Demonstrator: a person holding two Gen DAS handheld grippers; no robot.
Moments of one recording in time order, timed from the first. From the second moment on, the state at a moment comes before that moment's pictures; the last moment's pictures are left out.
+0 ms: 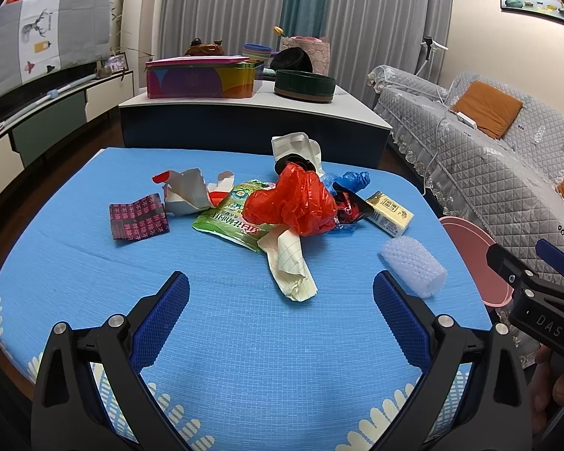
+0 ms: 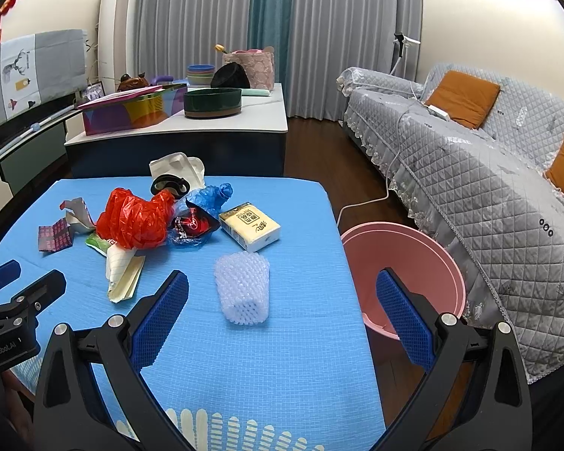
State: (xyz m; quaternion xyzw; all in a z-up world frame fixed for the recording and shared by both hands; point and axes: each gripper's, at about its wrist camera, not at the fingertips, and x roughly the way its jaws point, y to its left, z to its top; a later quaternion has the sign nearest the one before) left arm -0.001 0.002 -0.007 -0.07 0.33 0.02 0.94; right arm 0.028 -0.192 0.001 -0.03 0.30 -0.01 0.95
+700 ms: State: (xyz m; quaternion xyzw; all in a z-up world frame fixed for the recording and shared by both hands) left arm 0.000 0.003 -0.007 -0.07 0.33 0.02 0.94; right arm 0.028 -0.191 0.001 -0.03 0.31 -0.01 0.95
